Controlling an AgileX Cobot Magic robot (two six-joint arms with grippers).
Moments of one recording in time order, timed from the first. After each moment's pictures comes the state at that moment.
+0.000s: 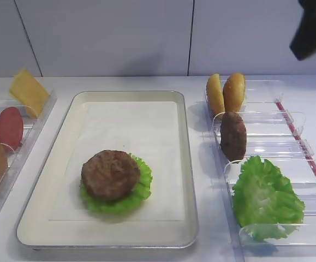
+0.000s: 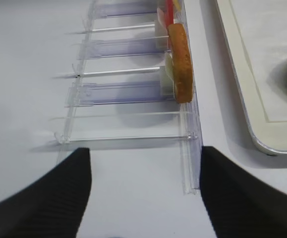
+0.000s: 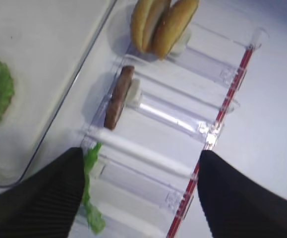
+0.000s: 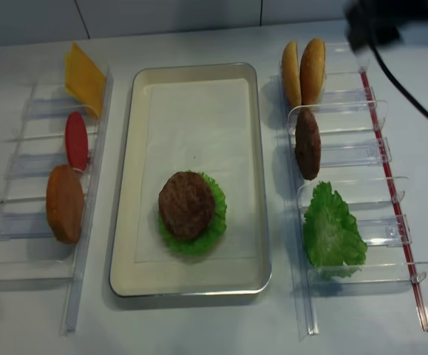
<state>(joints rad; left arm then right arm) 0.05 -0.02 -0.49 0.06 1.18 0.01 0.28 1.29 -1.39 0.12 1.25 -0.16</state>
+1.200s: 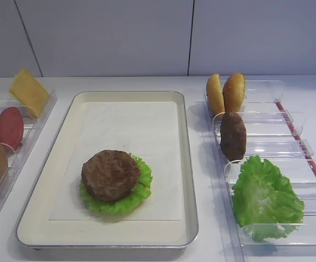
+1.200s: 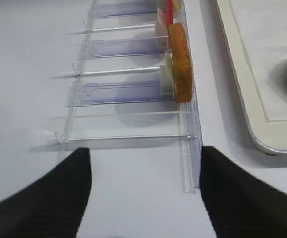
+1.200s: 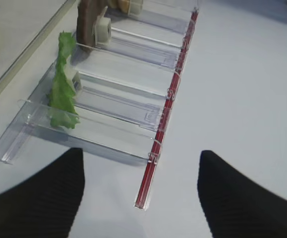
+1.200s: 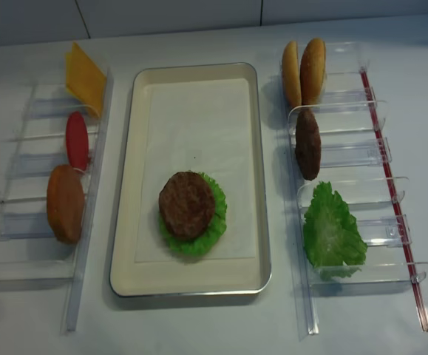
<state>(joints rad) 0.05 -0.02 -0.49 0.06 1.18 0.01 0.28 0.00 -0.51 -0.01 1.20 -0.05</state>
